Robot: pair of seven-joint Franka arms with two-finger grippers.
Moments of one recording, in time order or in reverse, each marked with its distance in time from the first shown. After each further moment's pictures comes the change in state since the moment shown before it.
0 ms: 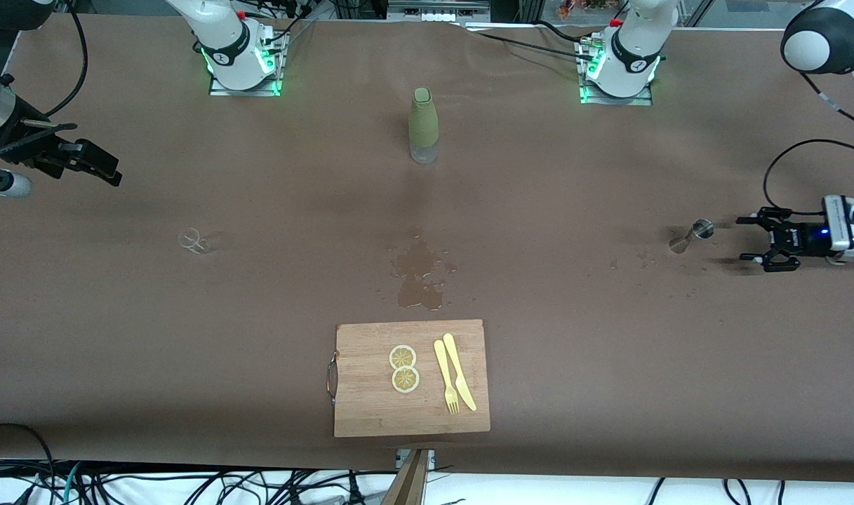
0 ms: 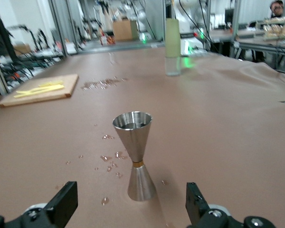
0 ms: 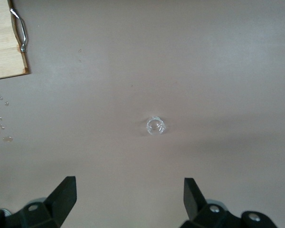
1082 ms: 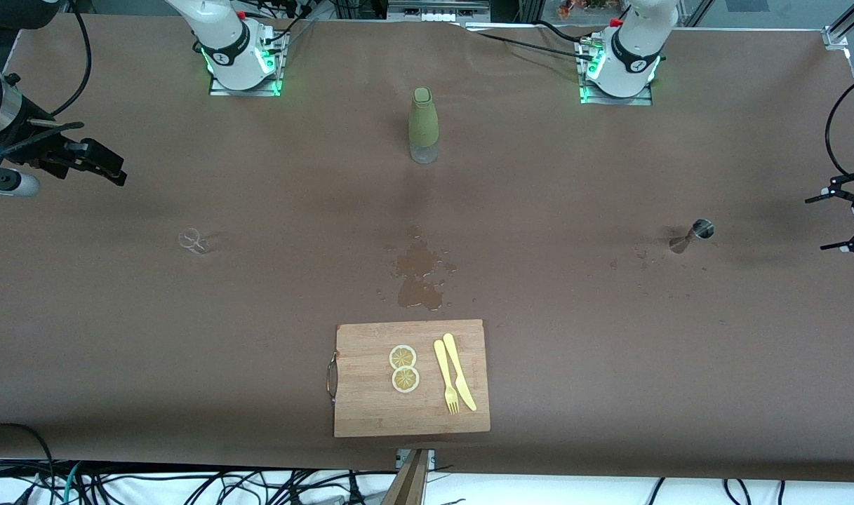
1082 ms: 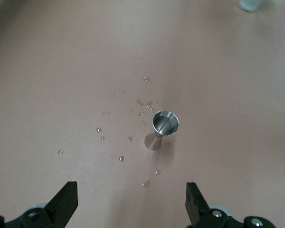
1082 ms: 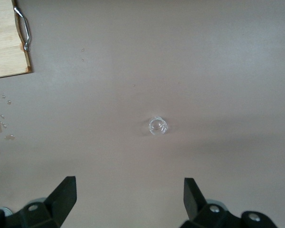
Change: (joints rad) left arm -0.036 -0.631 -0.126 -0.402 0.333 0.474 -0.734; right arm 0.008 0.000 0.000 0.000 0.000 0.000 0.001
